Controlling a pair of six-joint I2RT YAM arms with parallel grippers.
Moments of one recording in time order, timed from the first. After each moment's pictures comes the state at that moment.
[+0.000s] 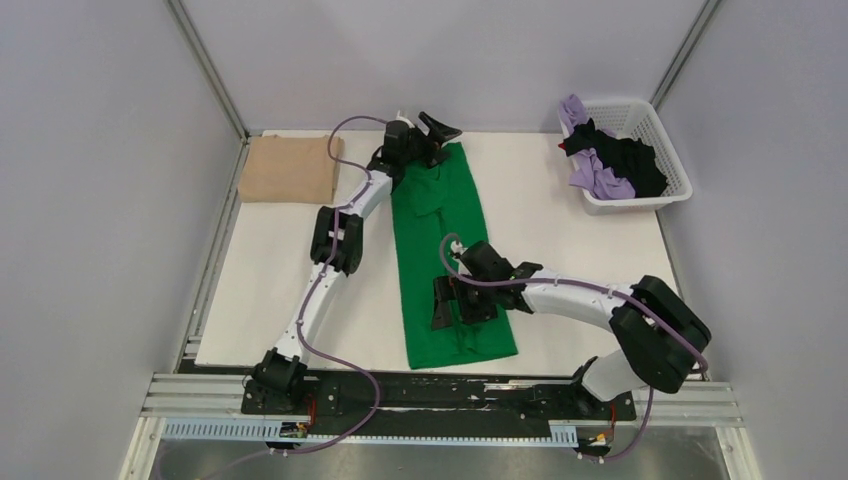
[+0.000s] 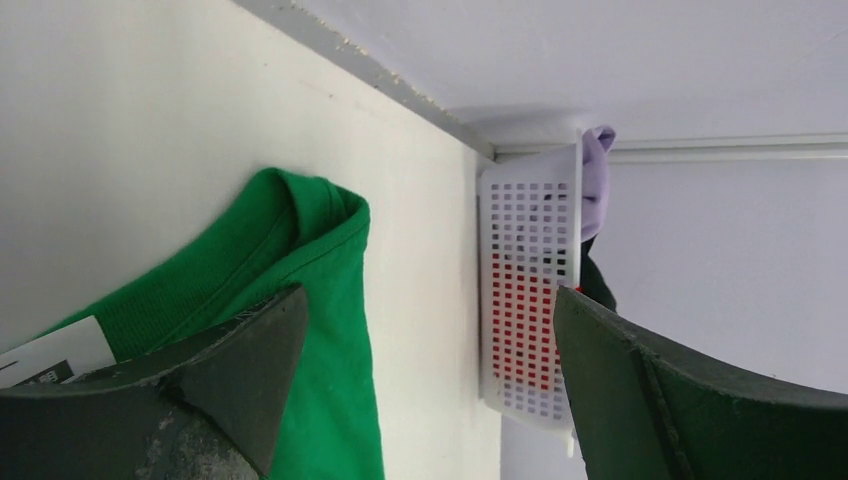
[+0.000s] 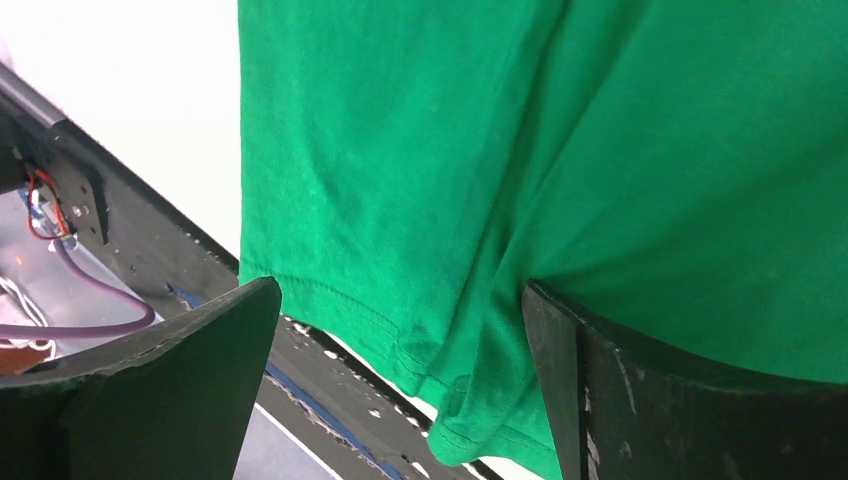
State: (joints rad) left arm -0.36 2.97 2.65 0.10 0.41 -1.24; right arm 0.80 1.46 0.73 -0.28 -0.30 0.61
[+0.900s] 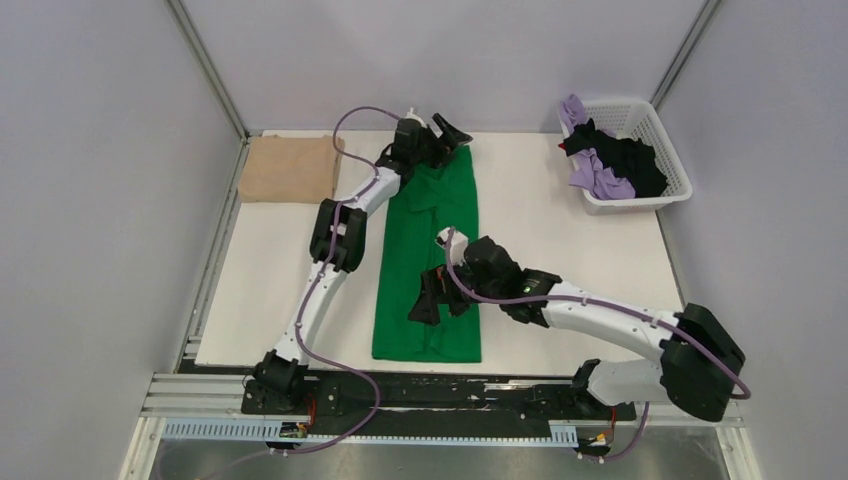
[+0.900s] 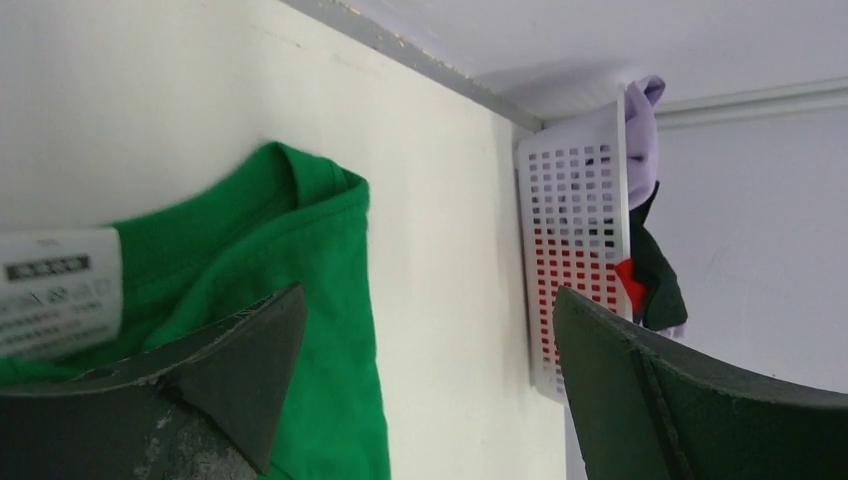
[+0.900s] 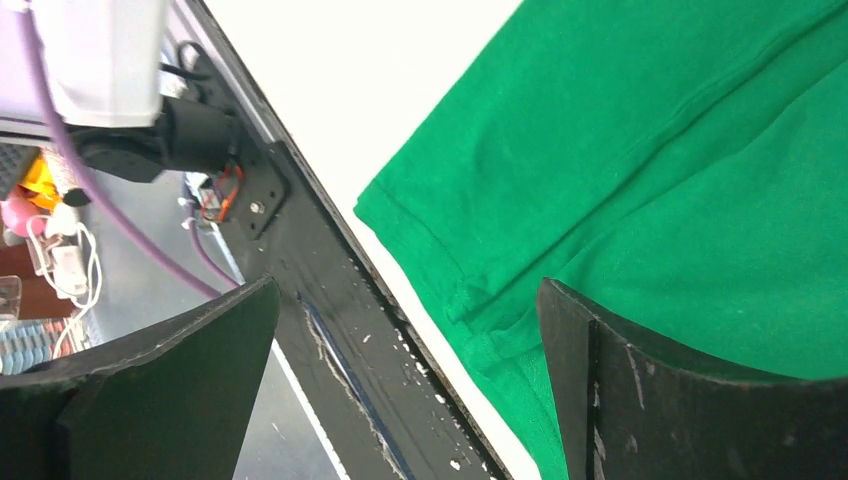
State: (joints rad) left arm -0.41 2.86 2.49 0.13 0.32 -1.11; right arm 0.93 1.34 0.78 -0.08 -0.32 0.55
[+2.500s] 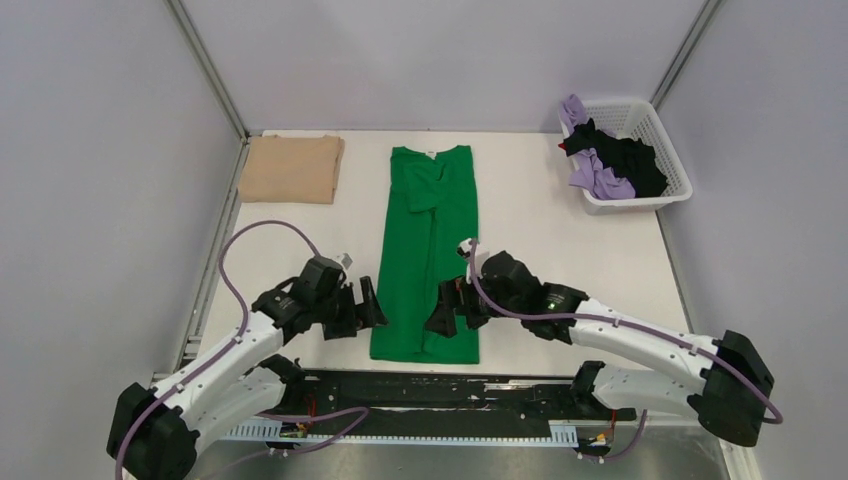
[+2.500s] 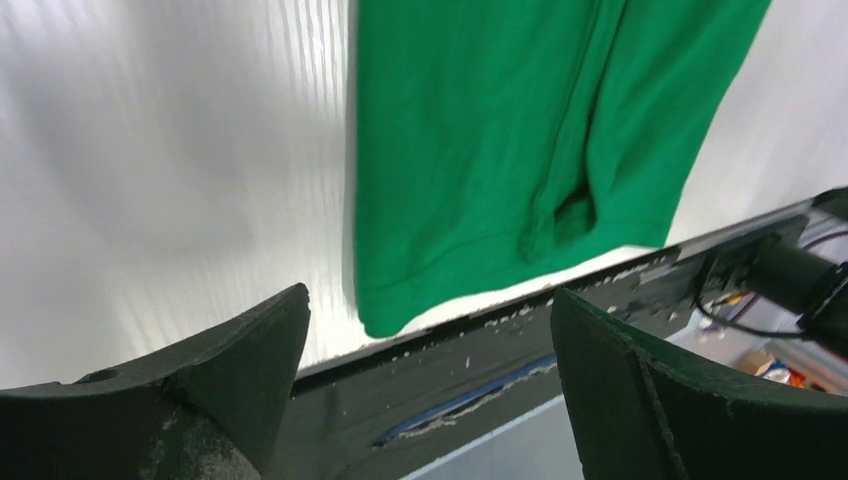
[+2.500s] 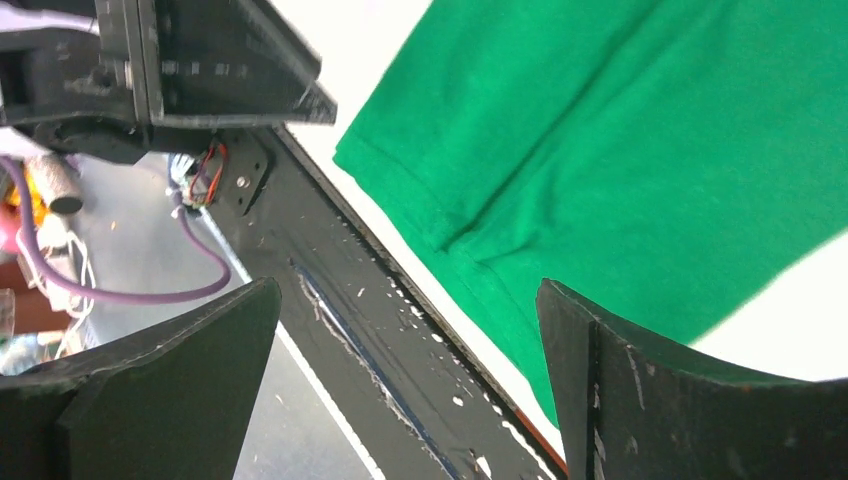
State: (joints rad) left arm -0.53 0.85 0.51 -0.61 0.22 -0.77; right arm 0.97 1.11 0.68 -0.19 -0.23 0.60
